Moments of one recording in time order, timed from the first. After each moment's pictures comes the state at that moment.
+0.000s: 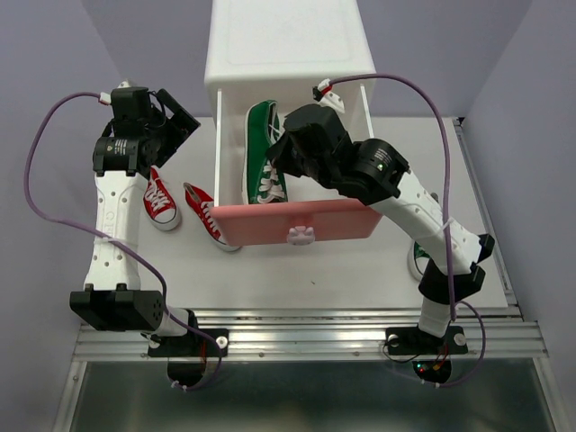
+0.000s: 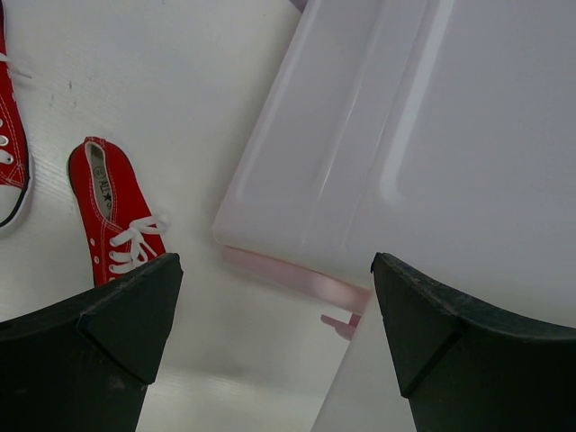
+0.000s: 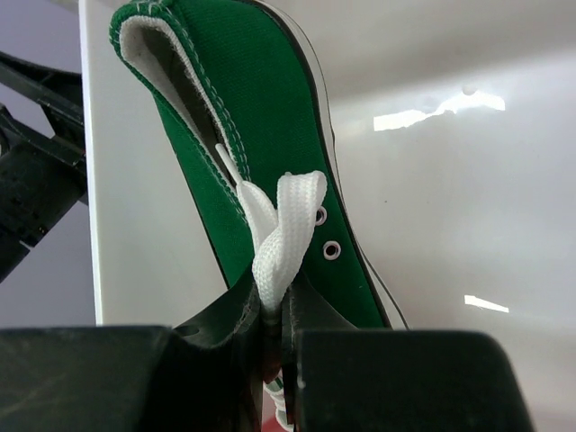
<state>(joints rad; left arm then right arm) -0.01 1.41 1.74 -0.90 0.01 -0.75 1.04 1.82 2.42 -1.04 0.52 0.98</state>
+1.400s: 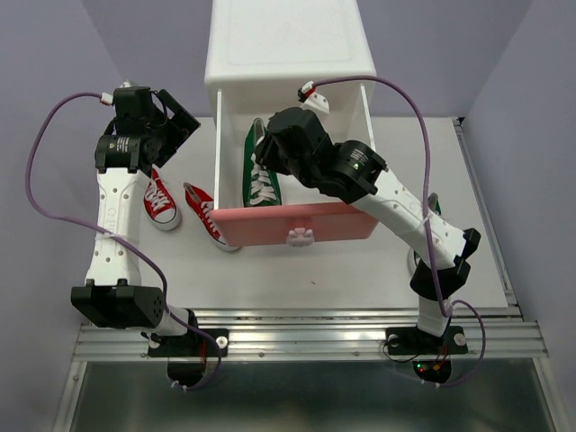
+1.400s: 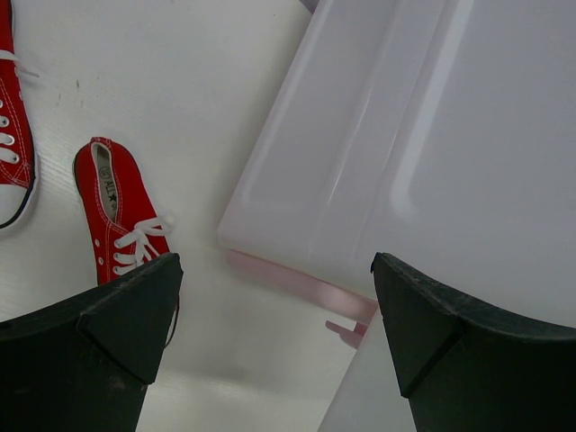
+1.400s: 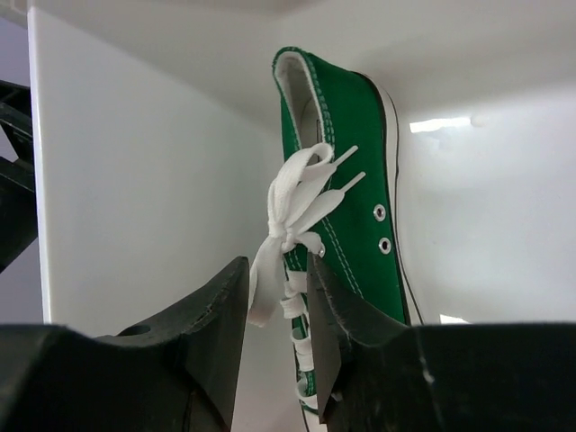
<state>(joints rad) -0.01 1.43 1.74 -0.90 -0.01 -0.76 1.04 1.88 2.37 -0.95 0.58 0.94</state>
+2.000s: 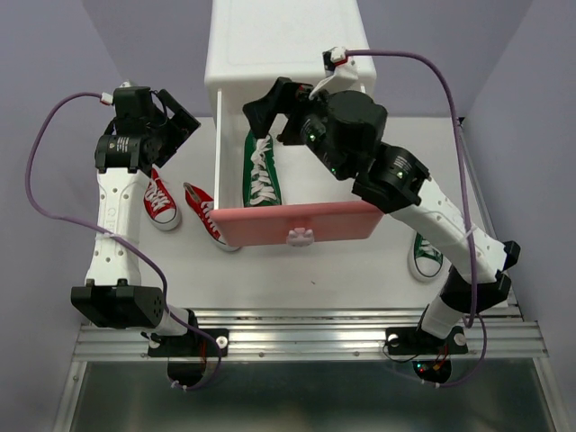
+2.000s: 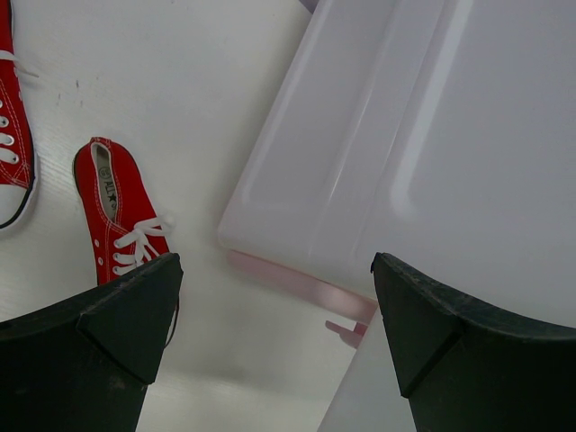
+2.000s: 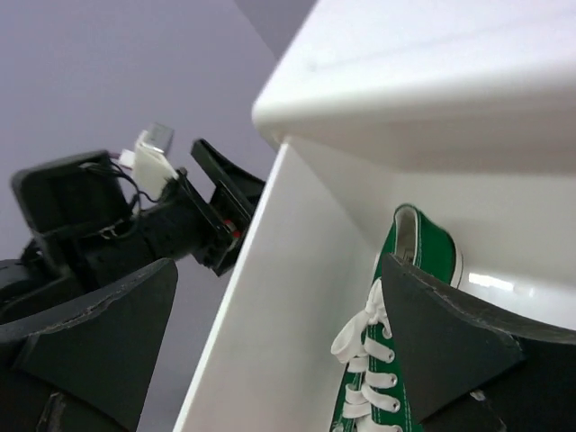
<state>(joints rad) -0.01 1.43 1.74 -0.90 -0.01 -0.76 1.03 1.70 2.19 -0.50 0.49 0.56</state>
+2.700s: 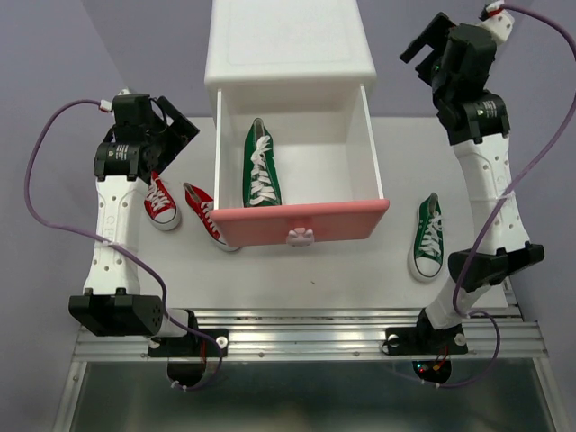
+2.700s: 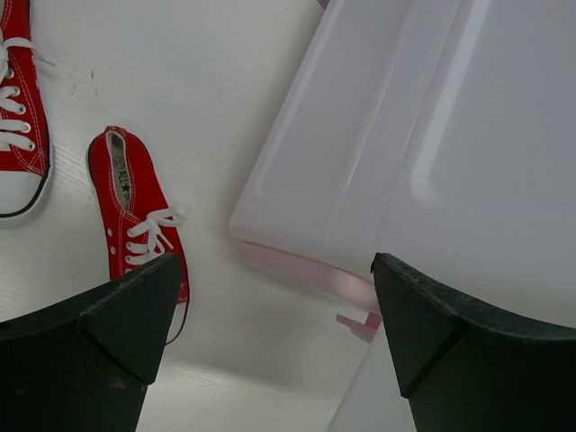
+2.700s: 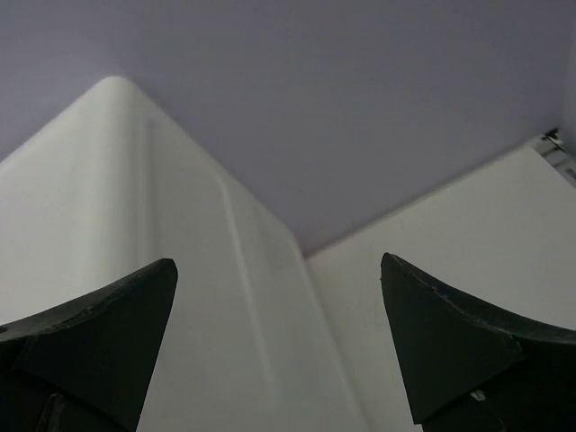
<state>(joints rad) -0.01 1.39 1.69 -0.90 -0.02 -0.75 0.31 1.69 2.27 -0.60 0.53 0.52</state>
